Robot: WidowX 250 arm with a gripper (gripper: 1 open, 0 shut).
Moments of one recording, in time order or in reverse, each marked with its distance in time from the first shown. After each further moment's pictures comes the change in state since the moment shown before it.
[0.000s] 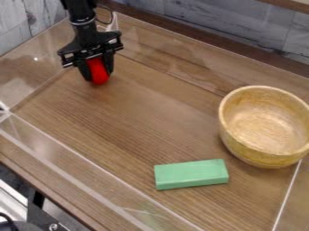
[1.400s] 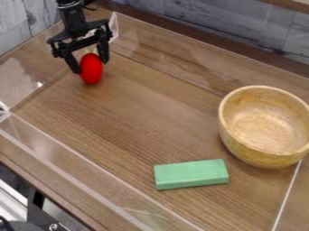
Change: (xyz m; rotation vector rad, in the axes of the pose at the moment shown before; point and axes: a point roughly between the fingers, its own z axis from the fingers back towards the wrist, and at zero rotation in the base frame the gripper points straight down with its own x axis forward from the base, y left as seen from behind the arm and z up) arm 0.012 0.007 0.013 -0.008 0.196 0.050
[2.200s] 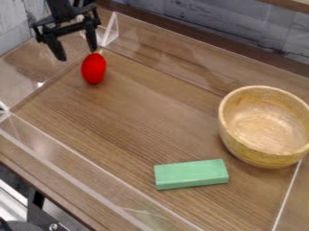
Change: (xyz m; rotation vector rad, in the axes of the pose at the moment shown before) arm -0.003 0.020 0.042 -0.030 0.014 -0.184
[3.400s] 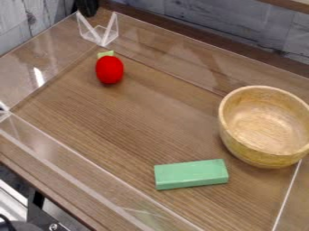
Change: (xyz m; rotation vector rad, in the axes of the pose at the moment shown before) arm 0.012 -0.032 0.040 0.034 -0.003 -0.376
